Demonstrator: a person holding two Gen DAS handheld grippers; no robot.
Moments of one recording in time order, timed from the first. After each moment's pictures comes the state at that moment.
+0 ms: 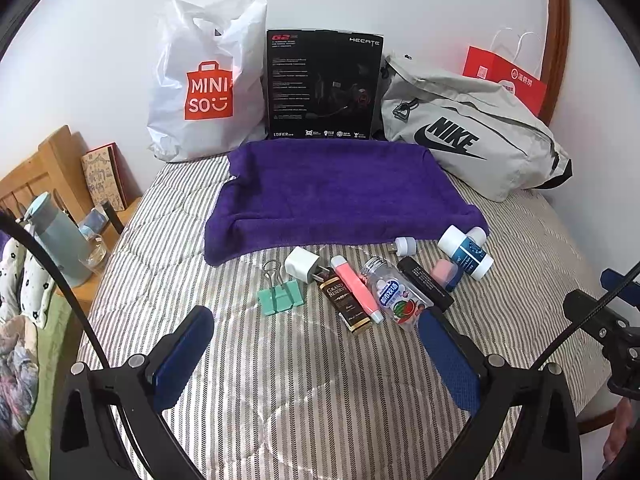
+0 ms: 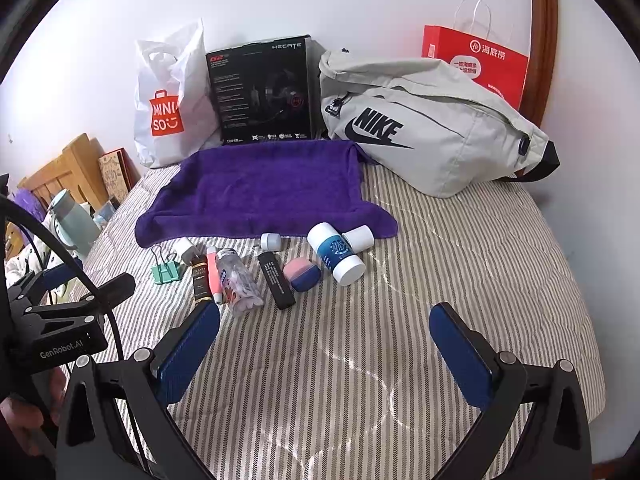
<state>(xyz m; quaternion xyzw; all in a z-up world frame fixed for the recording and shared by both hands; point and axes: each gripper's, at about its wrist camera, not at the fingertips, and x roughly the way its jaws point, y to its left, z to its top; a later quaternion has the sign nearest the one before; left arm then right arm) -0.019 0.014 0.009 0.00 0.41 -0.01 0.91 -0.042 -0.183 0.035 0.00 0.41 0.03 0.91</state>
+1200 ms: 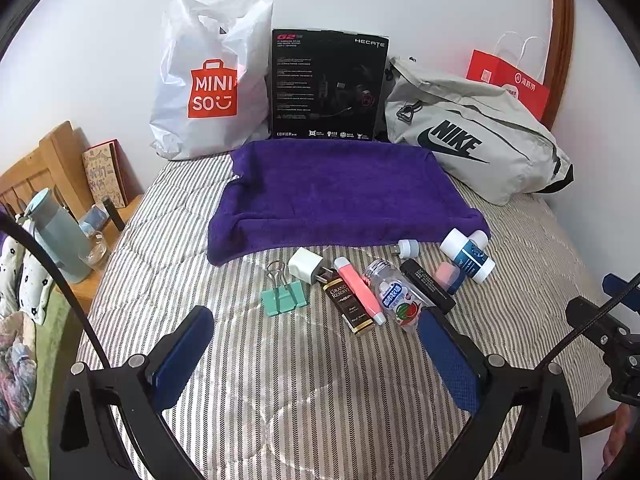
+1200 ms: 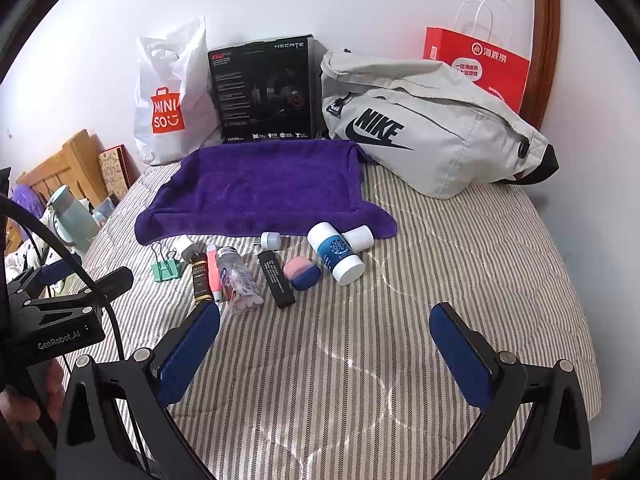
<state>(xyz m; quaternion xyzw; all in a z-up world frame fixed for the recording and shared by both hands) -0.018 0.019 0.011 -0.01 0.40 -0.01 0.91 -0.043 -0.182 0.037 0.00 0.41 0.03 0.91</state>
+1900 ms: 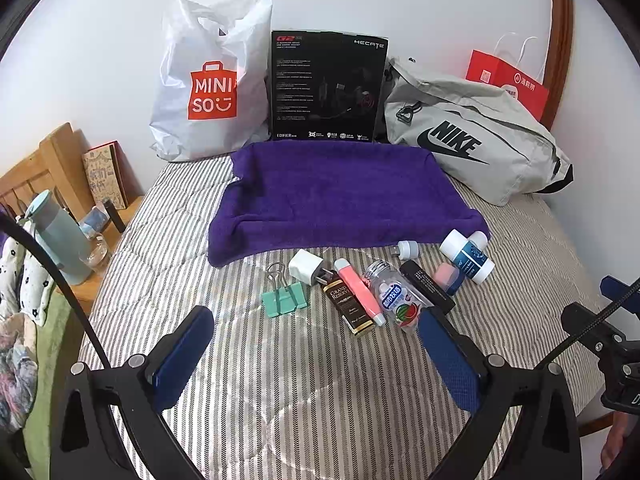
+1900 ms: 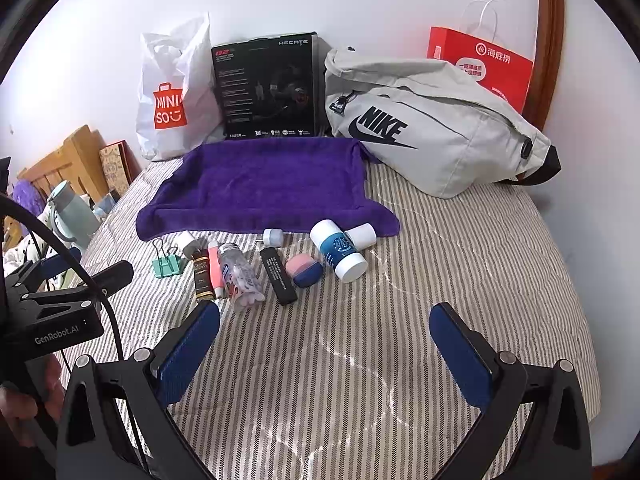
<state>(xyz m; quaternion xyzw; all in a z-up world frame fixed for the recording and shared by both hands) -0.020 0.018 0.012 -0.01 0.40 -0.01 0.91 -0.042 -0.178 0.035 -0.01 0.42 0.03 0.91</state>
